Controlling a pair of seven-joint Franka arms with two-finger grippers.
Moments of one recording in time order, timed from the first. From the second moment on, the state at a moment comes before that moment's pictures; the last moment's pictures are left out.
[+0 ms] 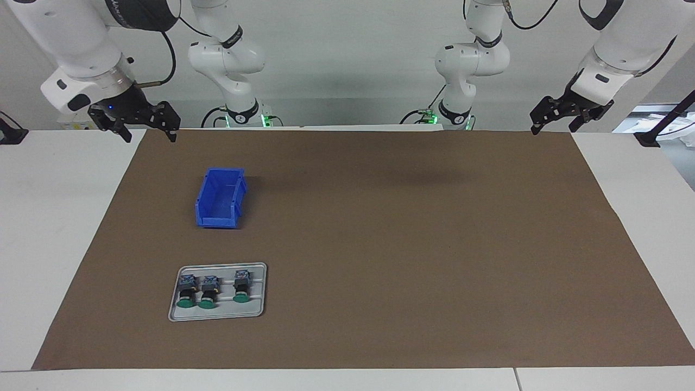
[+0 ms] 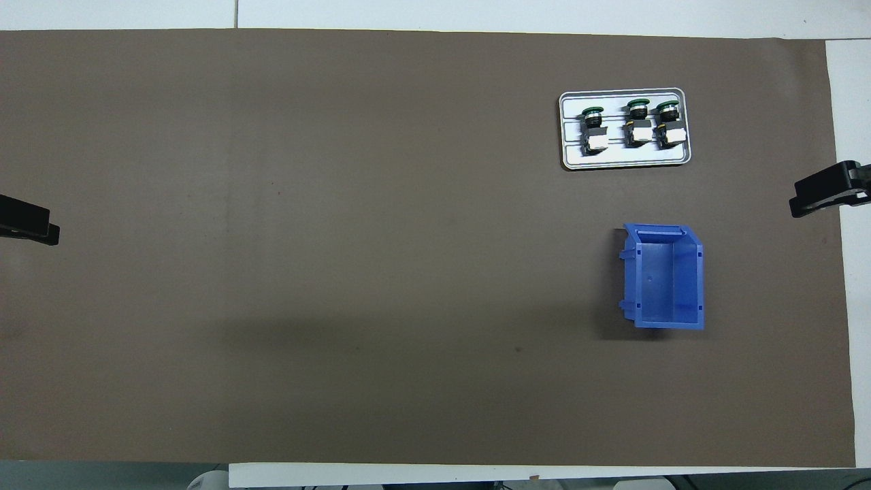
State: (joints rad) left arm -0.07 -0.12 0.01 -1.67 0.01 1.43 -0.02; right arm 0.00 0.01 -0.05 -1.51 -0.05 1.38 -0.07
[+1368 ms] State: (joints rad) left arm -0.07 -0.12 0.01 -1.68 0.01 1.43 -0.02; right arm 0.13 0.29 -0.03 -1.52 0.02 1.80 0.10
